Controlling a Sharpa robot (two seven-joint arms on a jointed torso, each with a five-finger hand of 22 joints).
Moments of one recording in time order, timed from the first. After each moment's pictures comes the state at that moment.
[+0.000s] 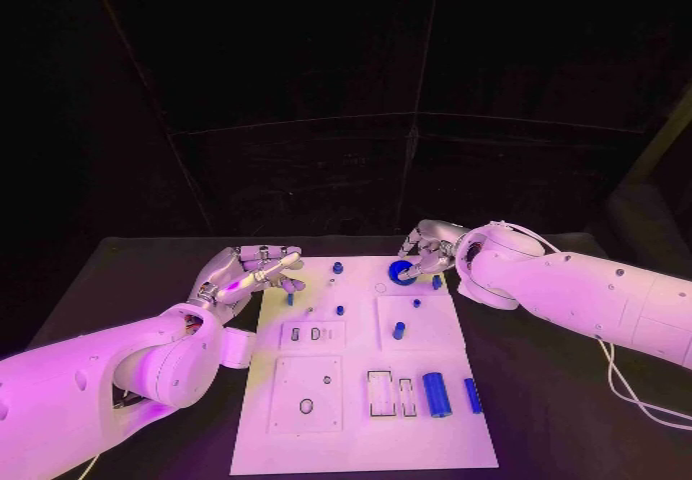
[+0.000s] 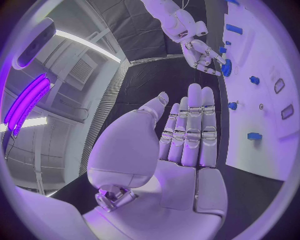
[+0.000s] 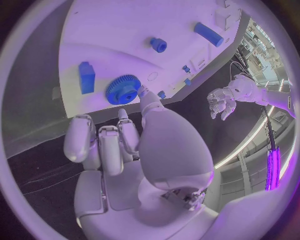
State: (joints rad) left arm 1.20 -0.91 -0.08 1.65 -0.01 -0.37 0.52; left_hand 1.31 -0.05 0.24 0.02 0.08 1.03 0.18 0.09 0.07 1.20 0.11 0.08 0.07 1.26 0.04 0.44 0.44 0.18 1.04 0.15 0.46 0.22; right arm 1.29 -0.70 0.01 1.27 -1.33 -0.16 -0.24; right_hand 1.37 -0.09 -0.02 0.10 0.25 0.83 0.17 0.15 0.07 1.39 0.08 1.36 1.25 1.46 -0.01 1.50 1.31 0.10 1.33 0.11 1.42 1.17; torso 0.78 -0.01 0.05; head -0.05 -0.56
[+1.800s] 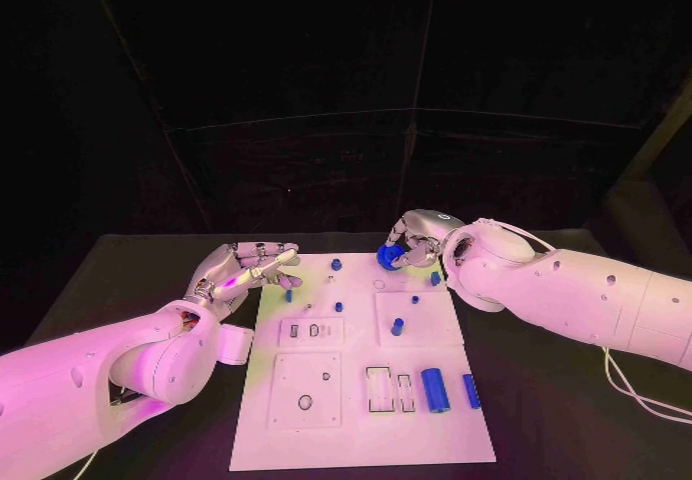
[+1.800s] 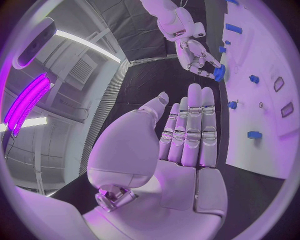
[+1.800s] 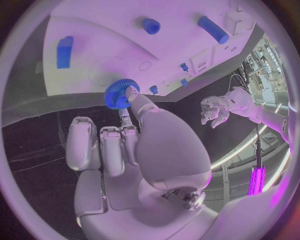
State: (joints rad) left arm 1.20 -0.92 -0.08 1.64 -0.02 -0.36 0.52; left_hand 1.31 -0.05 0.24 0.02 0.08 1.04 0.18 0.09 0.07 1.20 0.11 0.07 0.07 1.26 0.05 0.44 0.44 0.18 1.04 0.16 0.46 0.22; right arm 1.29 -0.70 0.01 1.36 -1.51 -0.28 -0.26; right_hand 1.40 0.01 0.22 -0.06 0.12 0.96 0.15 0.21 0.03 1.46 0.03 1.45 1.31 1.47 -0.03 1.51 1.31 0.08 1.37 0.08 1.46 1.25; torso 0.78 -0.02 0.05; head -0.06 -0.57
